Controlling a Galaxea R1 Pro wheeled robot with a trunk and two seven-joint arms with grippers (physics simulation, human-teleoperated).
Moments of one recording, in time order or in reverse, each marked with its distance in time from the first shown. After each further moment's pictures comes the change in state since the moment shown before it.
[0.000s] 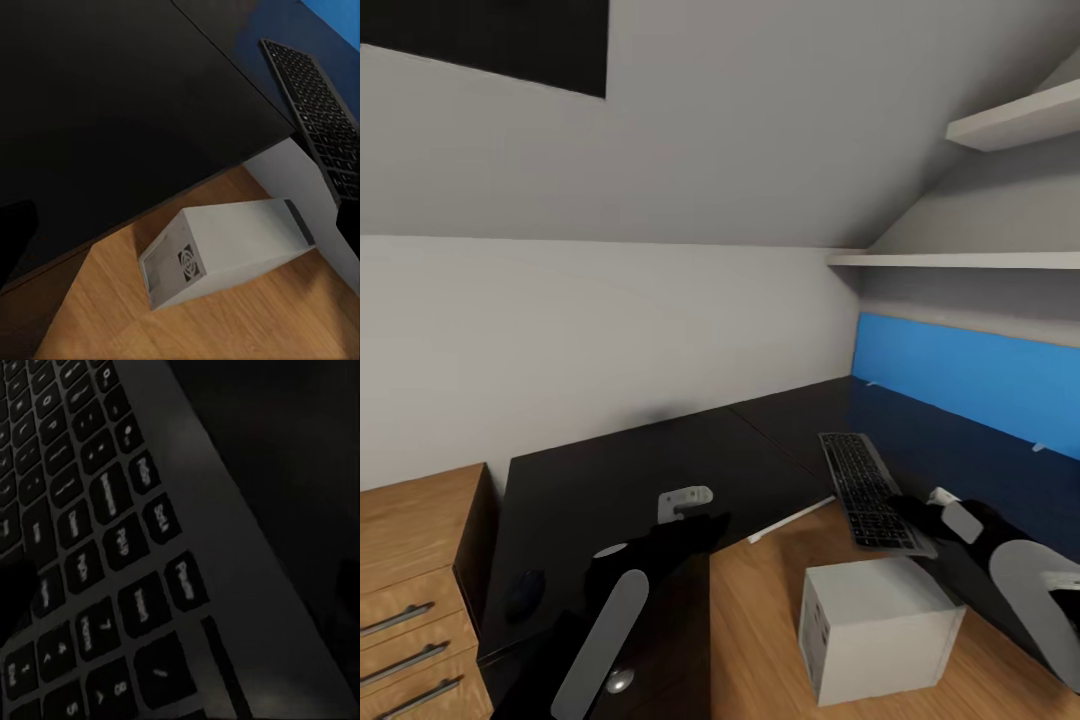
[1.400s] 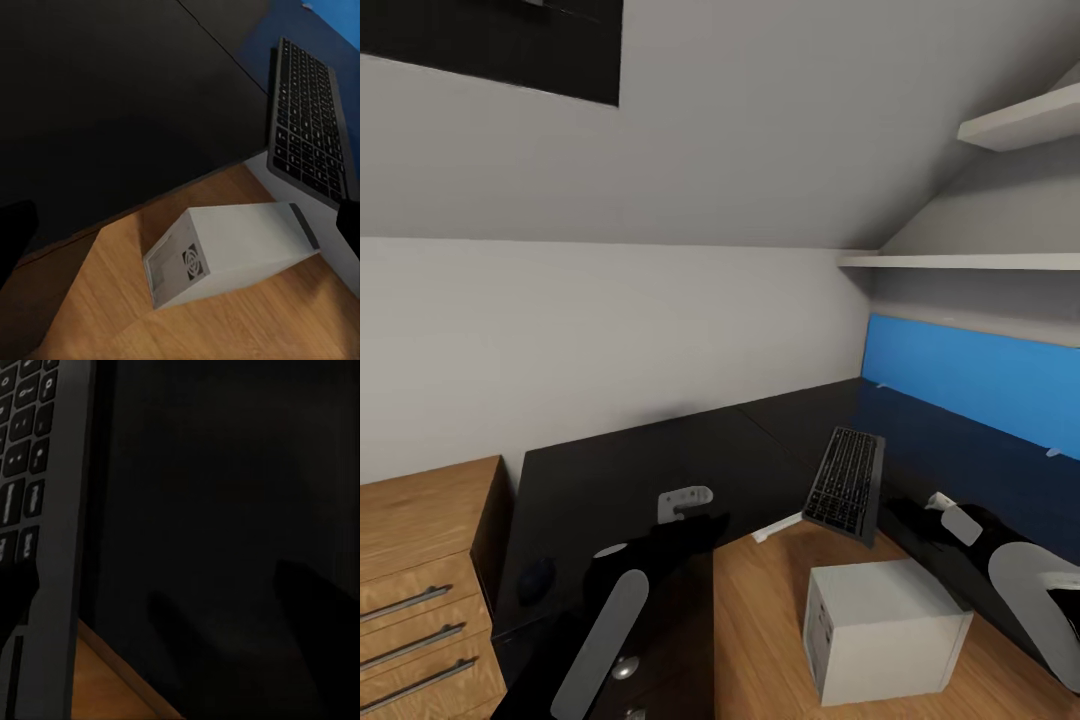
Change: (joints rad) left arm 0.000 0.001 0.000 0.000 0.000 0.000 0.000; right arm 0.000 0.003 -0.011 0.028 -0.015 0.000 0.003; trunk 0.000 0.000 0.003
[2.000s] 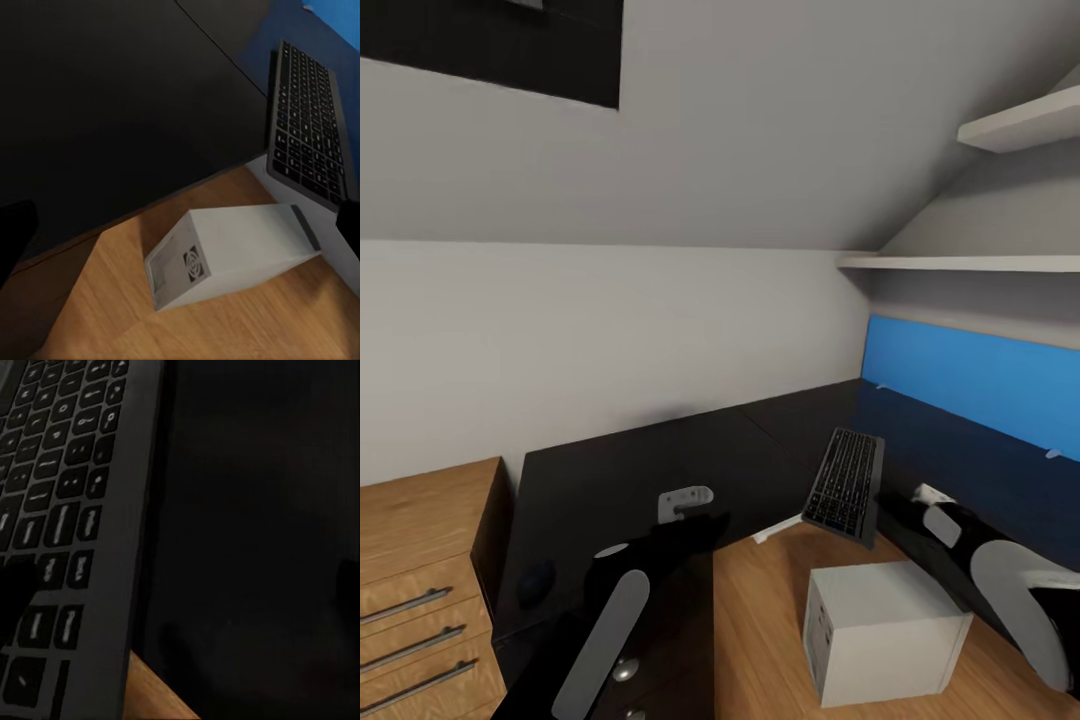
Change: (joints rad) left arm 0.000 -0.002 -0.003 0.000 -0.007 -0.002 0.004; right arm 0.001 0.048 0.005 -0.006 0.101 -0.128 -0.003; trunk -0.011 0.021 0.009
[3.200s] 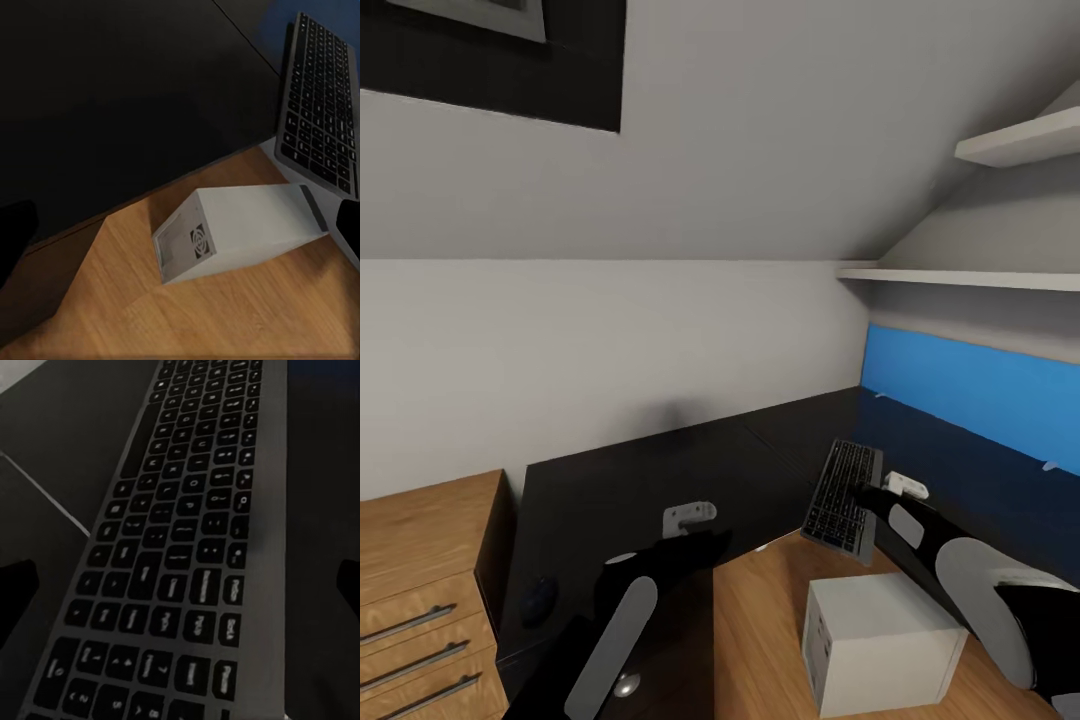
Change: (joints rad) left arm 0.000 -0.007 -0.006 0.098 0.000 0.002 -0.002; right arm 0.000 0.099 -0.003 -0.009 0.110 -0.169 -0.008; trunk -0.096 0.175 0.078
